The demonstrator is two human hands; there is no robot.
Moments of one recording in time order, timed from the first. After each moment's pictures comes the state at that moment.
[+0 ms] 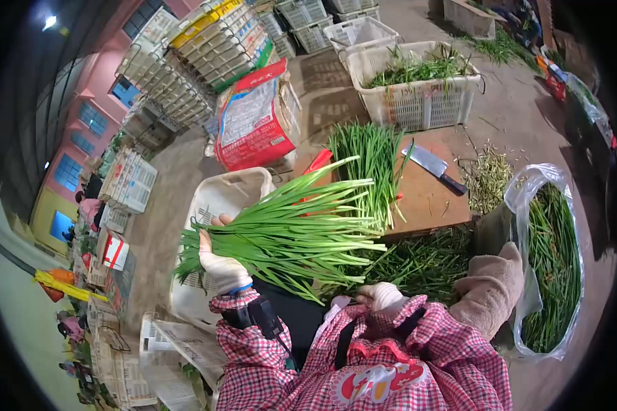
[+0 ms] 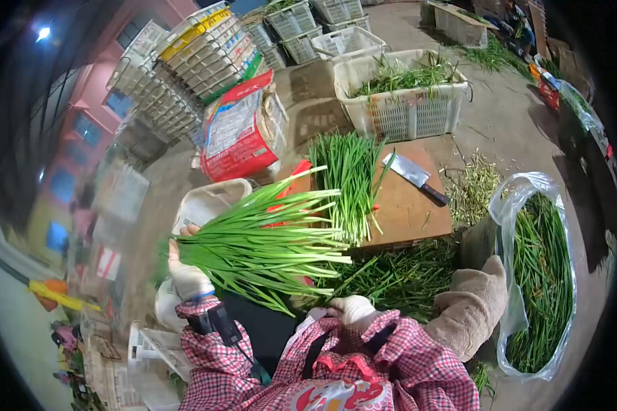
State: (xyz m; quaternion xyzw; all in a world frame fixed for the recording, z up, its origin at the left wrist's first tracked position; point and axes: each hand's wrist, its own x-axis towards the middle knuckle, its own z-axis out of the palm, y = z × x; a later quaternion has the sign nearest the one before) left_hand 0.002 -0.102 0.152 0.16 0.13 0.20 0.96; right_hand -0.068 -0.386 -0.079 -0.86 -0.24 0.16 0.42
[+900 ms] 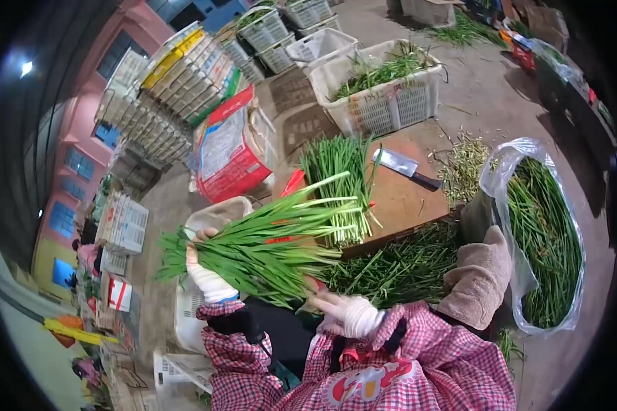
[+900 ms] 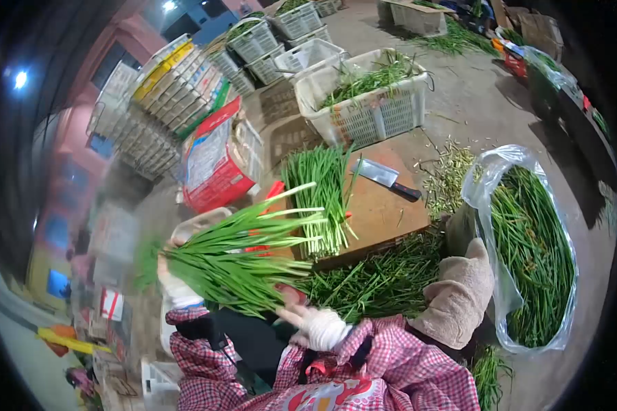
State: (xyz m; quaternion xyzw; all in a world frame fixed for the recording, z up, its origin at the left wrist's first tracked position) left_hand 0.034 -0.117 0.158 0.38 -0.09 0.07 0.92; right_hand -0.083 -0.372 0.010 -0.84 -0.35 0.07 0.41
